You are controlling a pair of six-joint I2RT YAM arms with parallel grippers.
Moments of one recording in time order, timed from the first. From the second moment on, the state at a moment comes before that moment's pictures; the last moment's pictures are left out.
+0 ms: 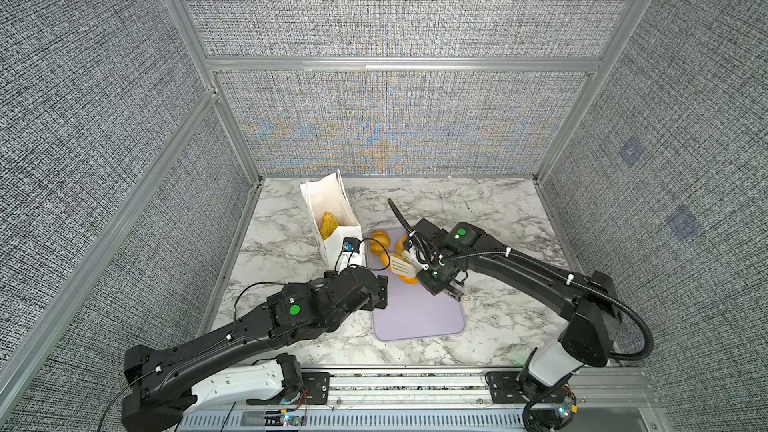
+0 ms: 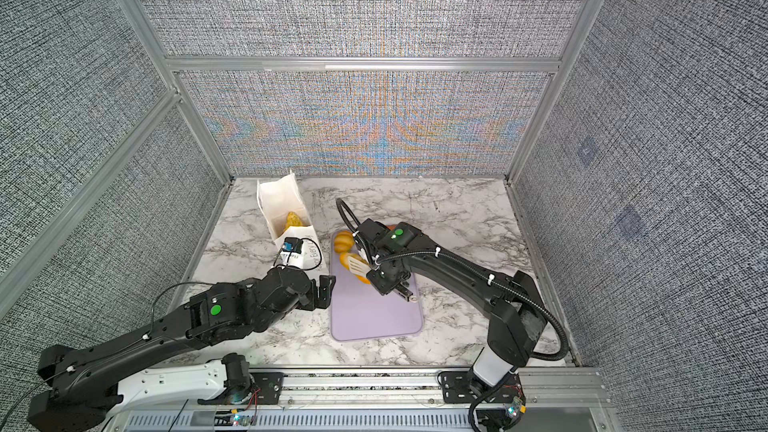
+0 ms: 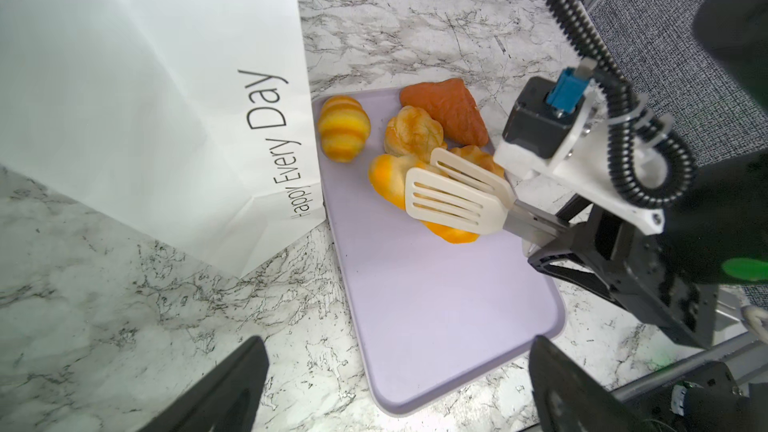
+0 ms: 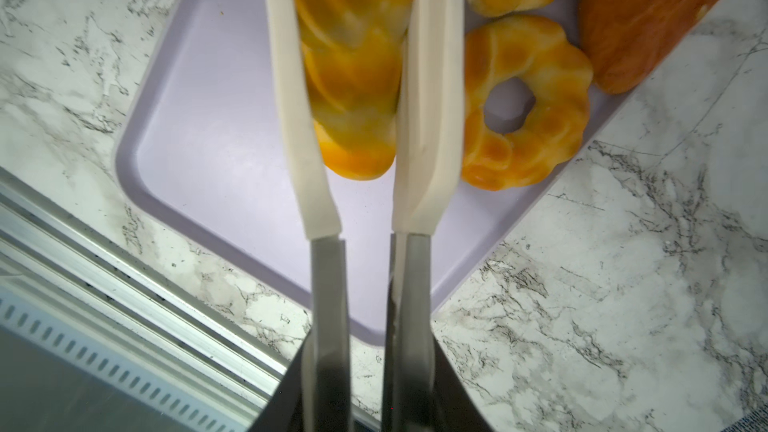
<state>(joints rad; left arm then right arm) -1.18 0.98 1.04 -0.88 -0.50 -0.79 0.85 1.62 1.44 -1.19 0.06 0.11</state>
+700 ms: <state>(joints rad) -1.18 0.95 1.13 -0.88 -0.58 -0.67 0.83 1.55 1.67 -1.23 0.03 0.11</state>
